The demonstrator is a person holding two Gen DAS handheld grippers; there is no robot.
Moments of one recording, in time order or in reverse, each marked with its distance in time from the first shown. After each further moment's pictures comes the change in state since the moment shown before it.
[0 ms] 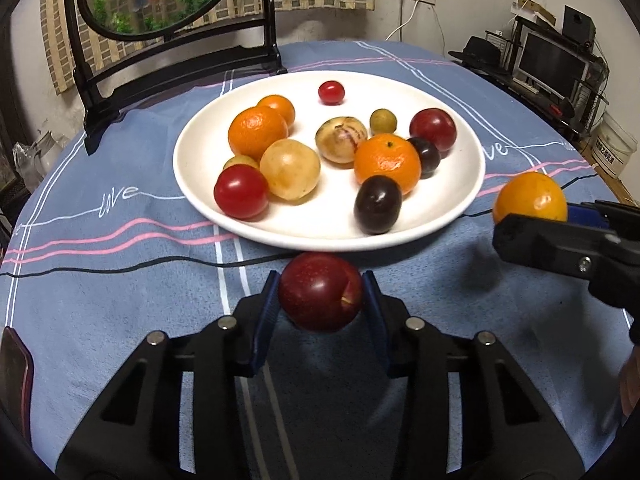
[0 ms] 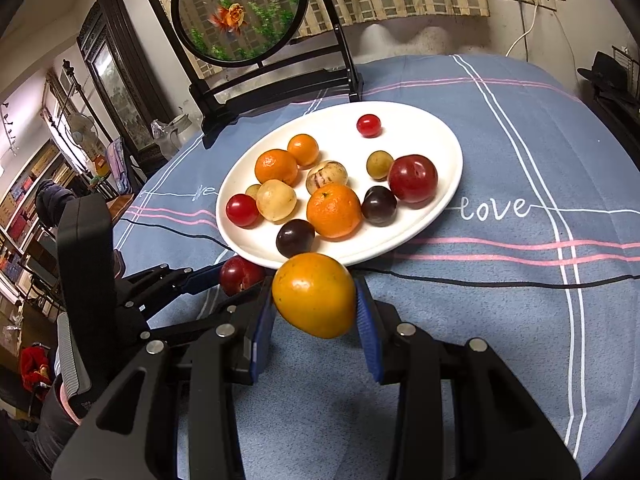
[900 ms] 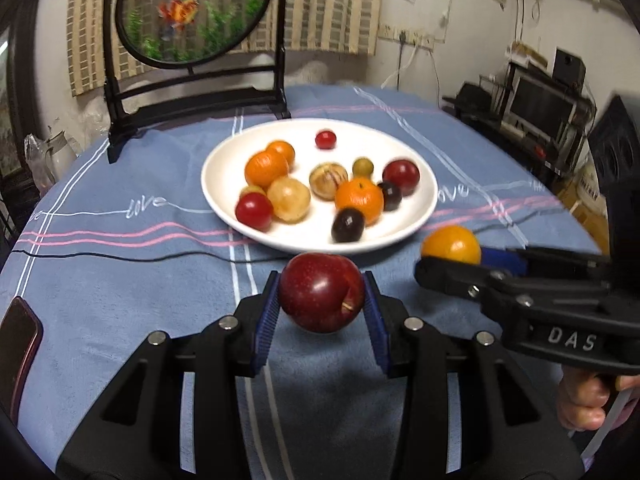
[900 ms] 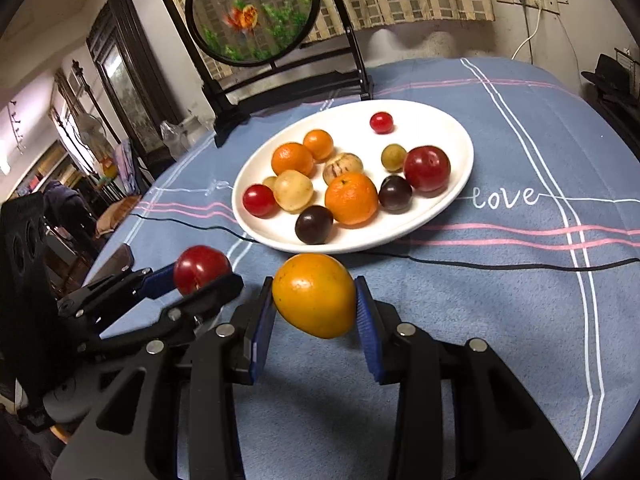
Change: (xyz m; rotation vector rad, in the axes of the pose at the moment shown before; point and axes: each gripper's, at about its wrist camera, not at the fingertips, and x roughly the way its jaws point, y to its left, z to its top) left arm -0.066 0.000 -0.018 -0.082 -0.164 -0.035; right arm -0.007 0.008 -0.015 -0.010 -0.039 0.031
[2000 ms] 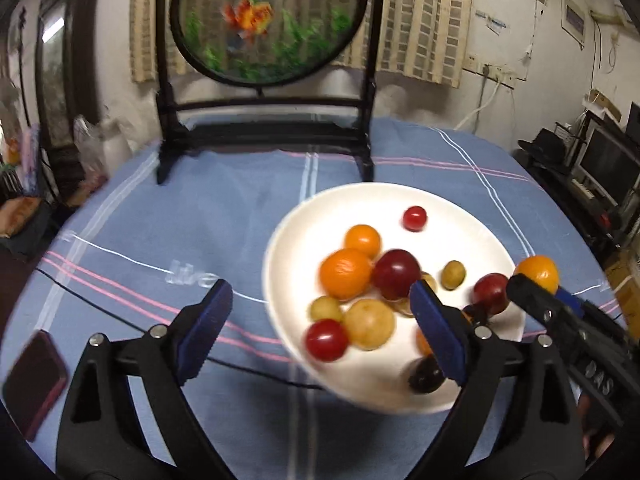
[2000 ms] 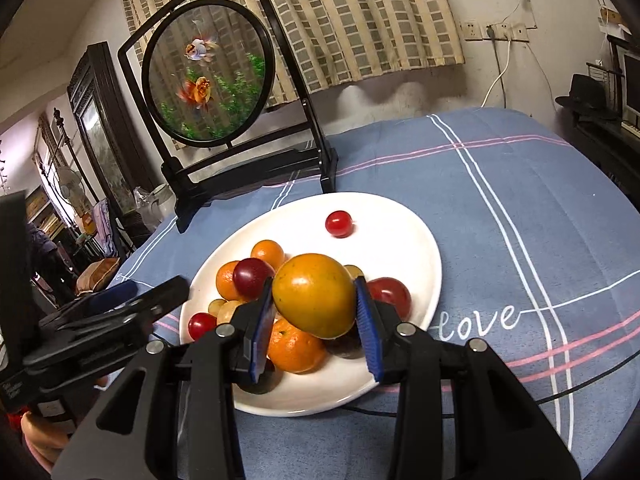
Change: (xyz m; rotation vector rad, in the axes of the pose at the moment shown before) left arm 0.042 0.037 0.084 -0.152 -0.039 0.231; right arm 0.029 -0.034 0.070 0.057 -0.209 -0.077
